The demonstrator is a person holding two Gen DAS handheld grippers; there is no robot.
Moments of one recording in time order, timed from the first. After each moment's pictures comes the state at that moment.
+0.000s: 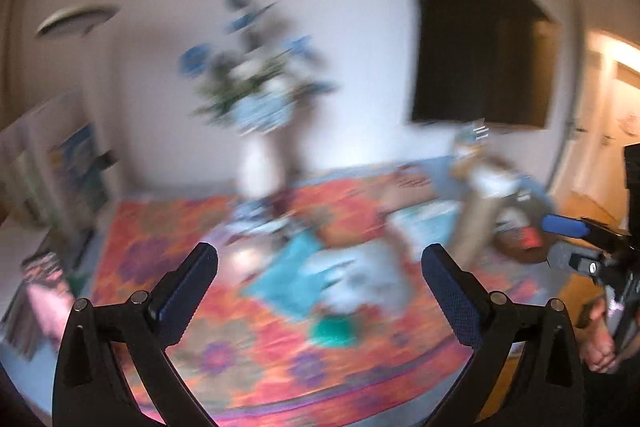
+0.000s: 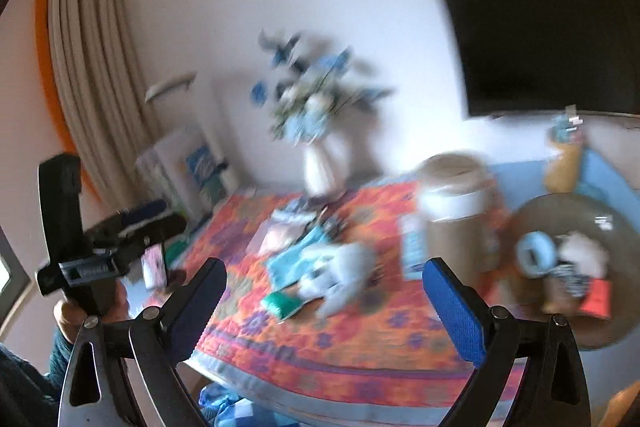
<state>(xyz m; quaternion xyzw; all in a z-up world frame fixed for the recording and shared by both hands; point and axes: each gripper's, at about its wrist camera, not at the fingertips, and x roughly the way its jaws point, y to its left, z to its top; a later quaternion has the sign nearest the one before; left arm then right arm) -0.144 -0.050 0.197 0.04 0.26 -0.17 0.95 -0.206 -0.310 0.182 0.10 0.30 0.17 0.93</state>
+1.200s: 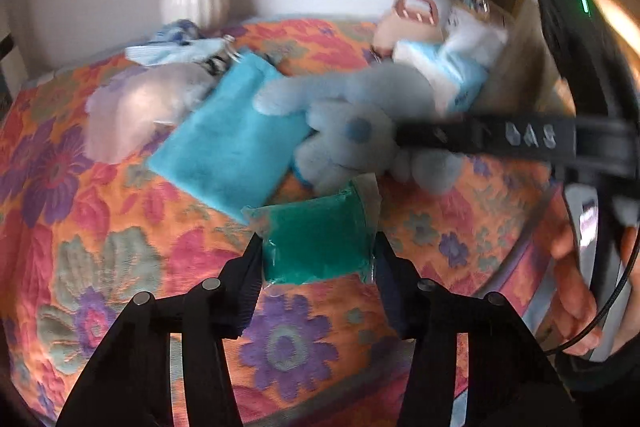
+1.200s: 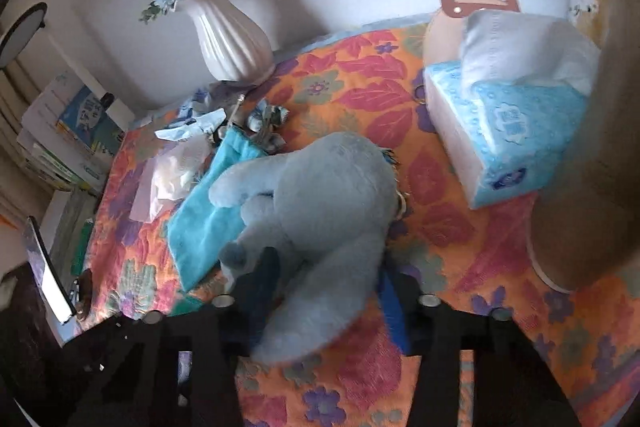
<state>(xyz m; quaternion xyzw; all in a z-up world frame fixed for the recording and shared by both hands) -0.075 -0.087 0.034 0.04 0.43 -0.27 0.86 -0.052 -0.253 0.018 0.17 0.48 0.05 0.86</state>
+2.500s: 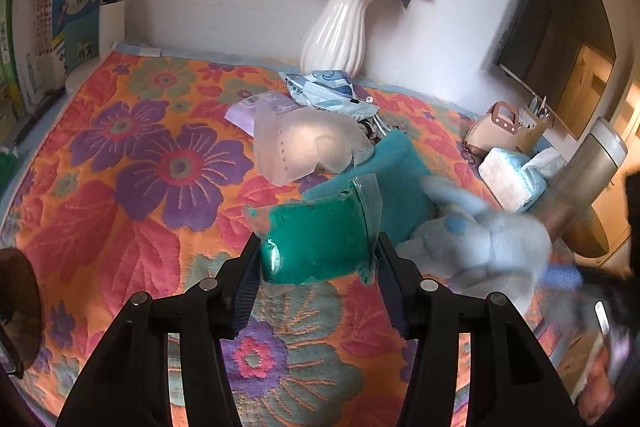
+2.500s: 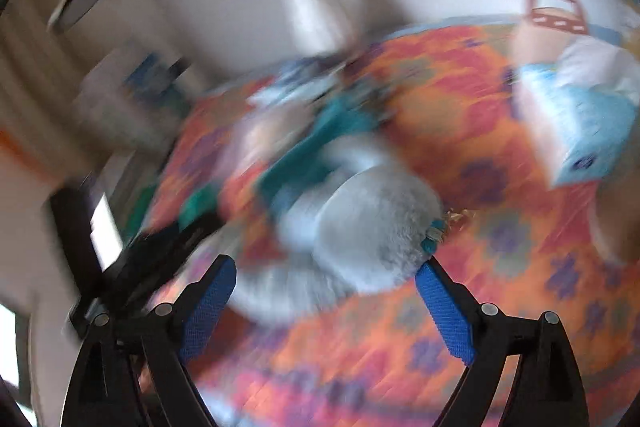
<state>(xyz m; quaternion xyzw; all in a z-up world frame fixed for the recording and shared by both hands) -0.045 0.017 0.035 -0.07 0.38 -0.18 0.91 -0.090 -0.193 0.048 0.16 0.49 0.18 0.84</state>
